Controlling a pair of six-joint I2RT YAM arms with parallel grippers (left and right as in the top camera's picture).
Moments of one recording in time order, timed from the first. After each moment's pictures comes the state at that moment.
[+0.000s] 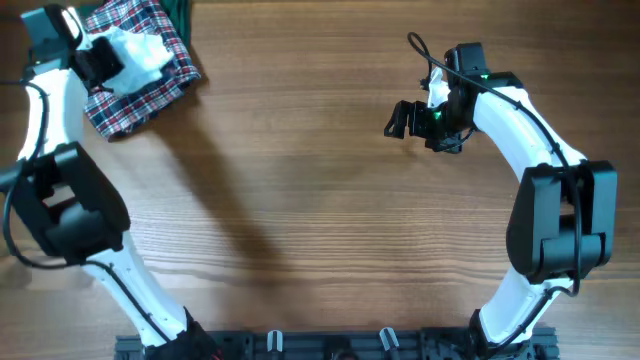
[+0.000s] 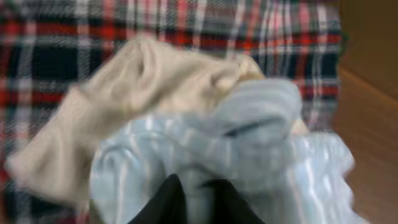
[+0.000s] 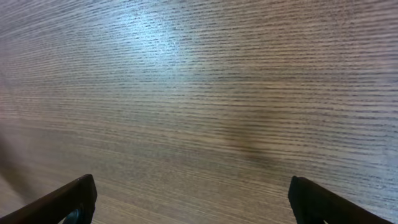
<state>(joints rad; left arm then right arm) 0.36 2.20 1.79 -0.46 0.15 -0.19 0.09 1.95 1.40 -0.82 -0.37 0.23</state>
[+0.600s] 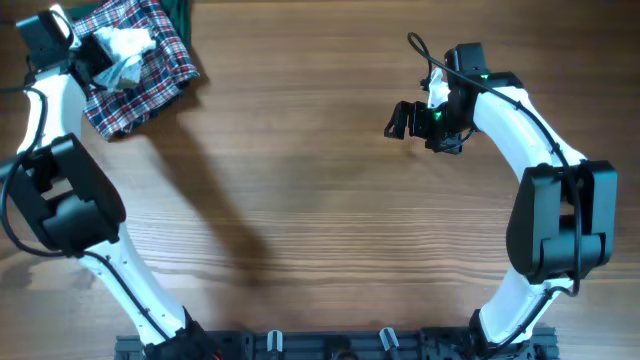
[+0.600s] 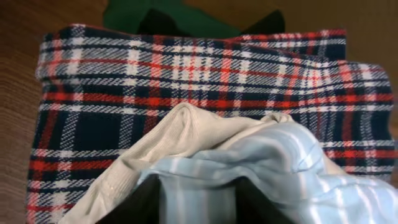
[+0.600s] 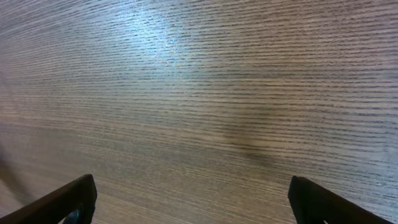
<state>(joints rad) 0.39 2.27 1.80 -0.27 0.11 -0.19 0.09 1.95 1.40 -0.83 -0.37 0.23</state>
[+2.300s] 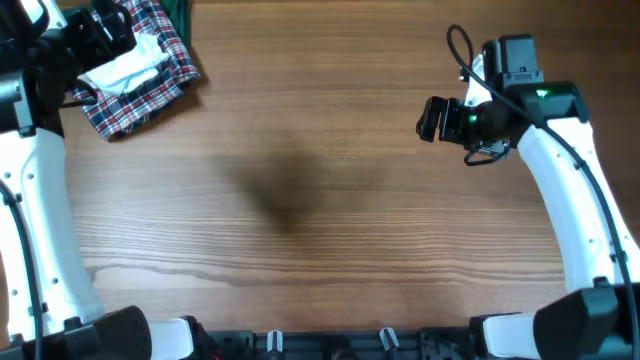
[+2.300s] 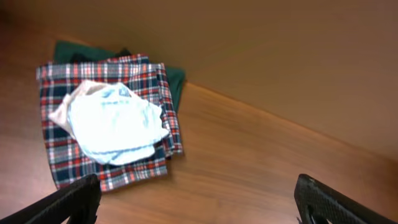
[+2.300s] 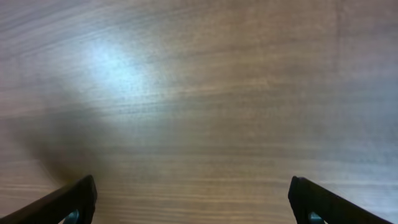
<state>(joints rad) 0.26 1.56 1.79 -0.86 0.24 -0.24 0.09 1.56 1.42 -1.10 -0.16 0.29</state>
